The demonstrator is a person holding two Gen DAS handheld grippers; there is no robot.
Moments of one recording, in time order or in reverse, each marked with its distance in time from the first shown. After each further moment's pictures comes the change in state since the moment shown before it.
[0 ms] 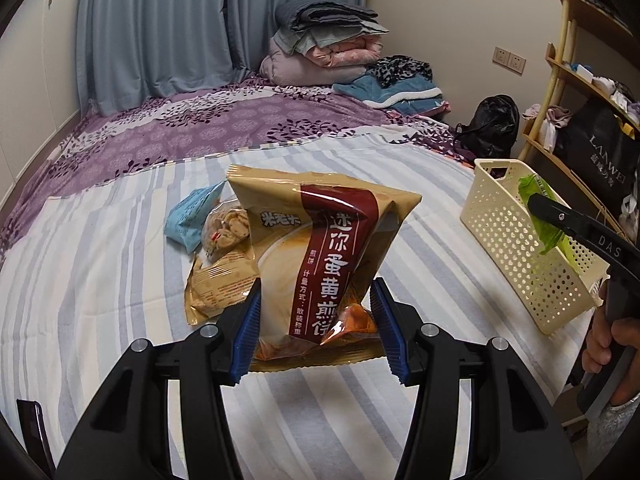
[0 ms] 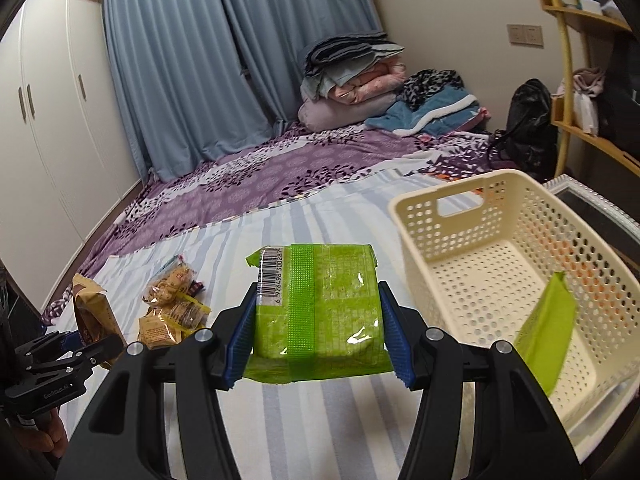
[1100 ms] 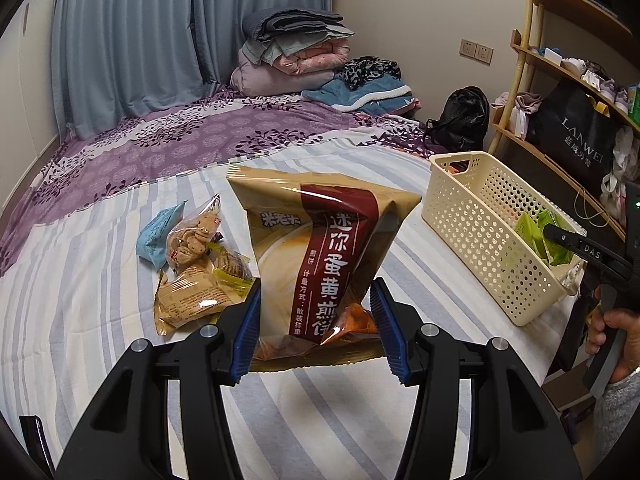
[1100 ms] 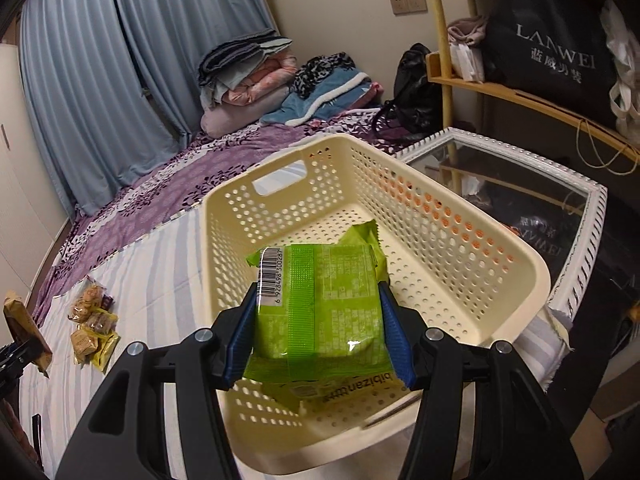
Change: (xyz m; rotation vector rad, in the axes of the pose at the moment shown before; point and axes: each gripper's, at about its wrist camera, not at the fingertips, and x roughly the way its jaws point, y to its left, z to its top) left arm -0.015 -0.041 0.003 0.079 -0.018 -0.055; right arm -0.036 -0.124 -0.024 0.186 0.037 -0.247
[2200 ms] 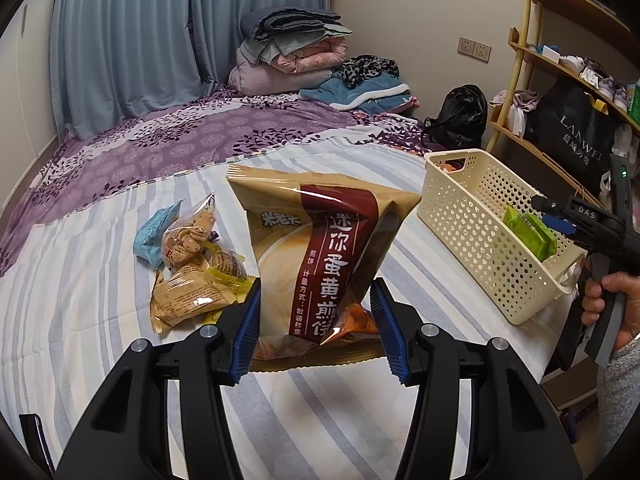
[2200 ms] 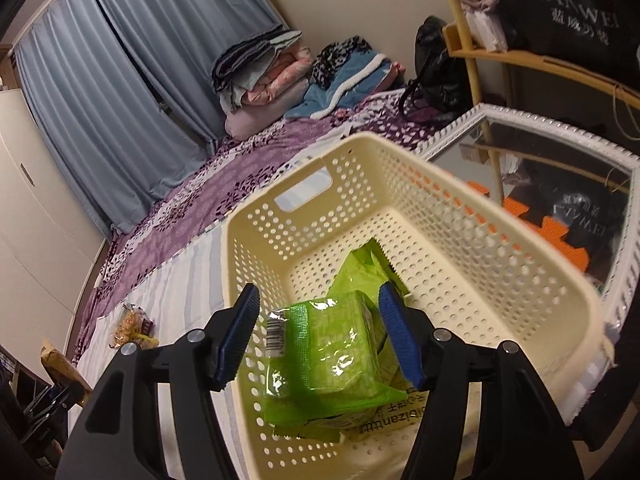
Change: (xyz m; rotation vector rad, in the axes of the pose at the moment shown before) left arm 0.000 -0.008 0.000 0.005 0.006 -0.006; right arm 0.018 -0.010 0.030 0.097 0.026 0.156
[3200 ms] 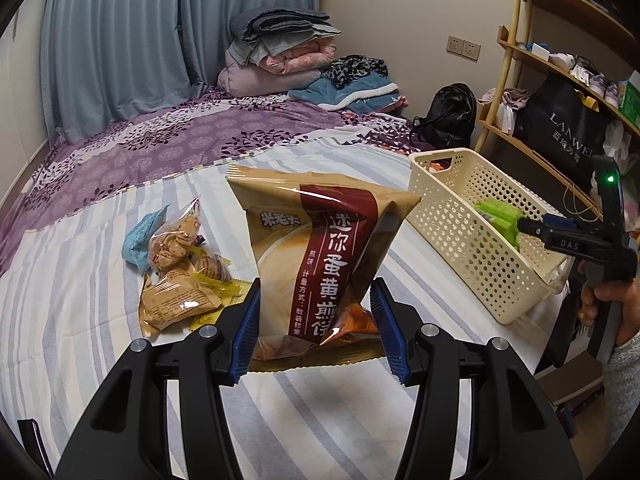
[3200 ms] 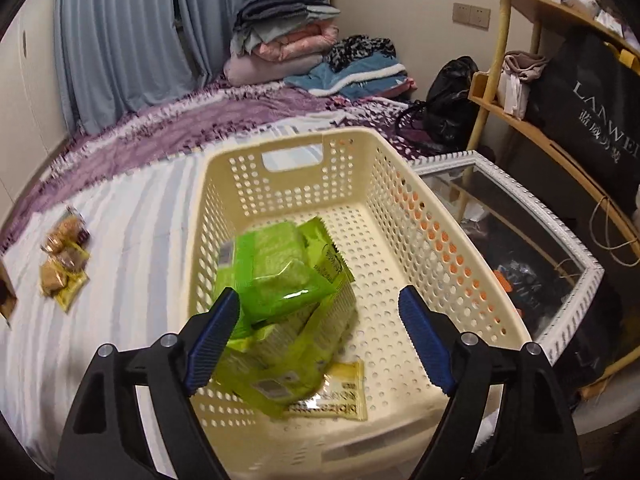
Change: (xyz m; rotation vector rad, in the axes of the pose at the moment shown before) left arm -0.002 -0.013 0.004 0.021 -0.001 -0.032; right arm 0.002 0.029 -0.004 -0.330 0.075 -0.169
